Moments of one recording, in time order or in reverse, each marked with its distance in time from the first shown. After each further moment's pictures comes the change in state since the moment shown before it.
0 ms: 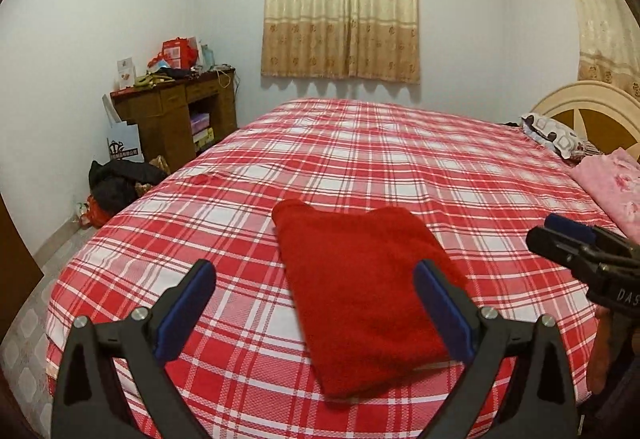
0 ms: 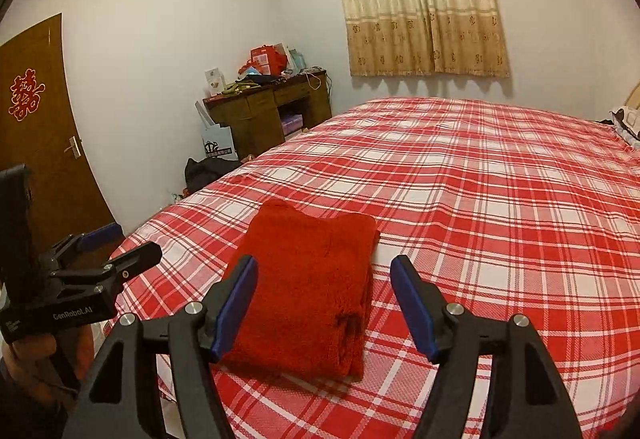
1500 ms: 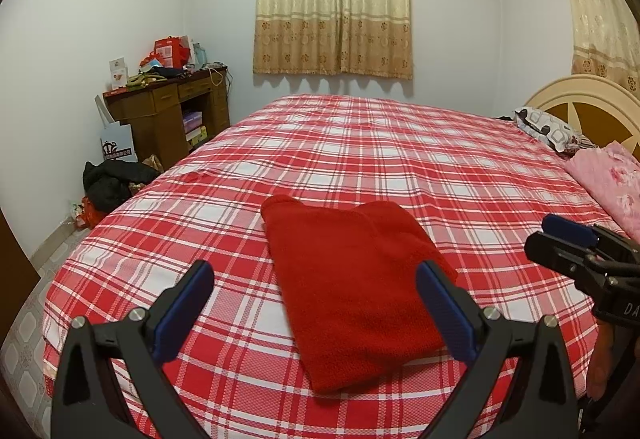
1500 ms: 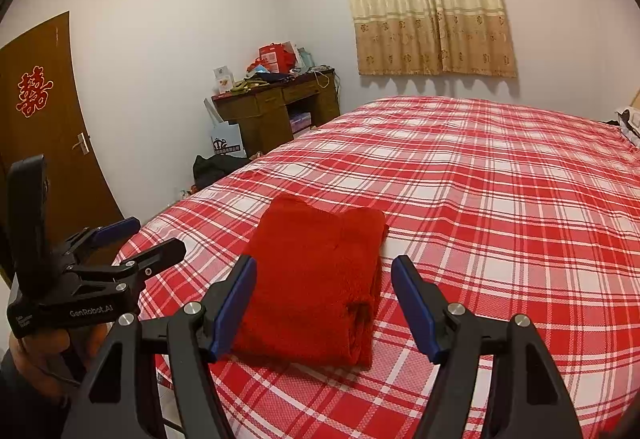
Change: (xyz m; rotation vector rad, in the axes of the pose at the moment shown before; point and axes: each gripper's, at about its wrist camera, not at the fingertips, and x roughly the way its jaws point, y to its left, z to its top) left arm -0.001 -0.013 -0.006 0.017 0.012 -0.012; right arm -0.010 0.002 -0.007 -0.005 0.006 0.030
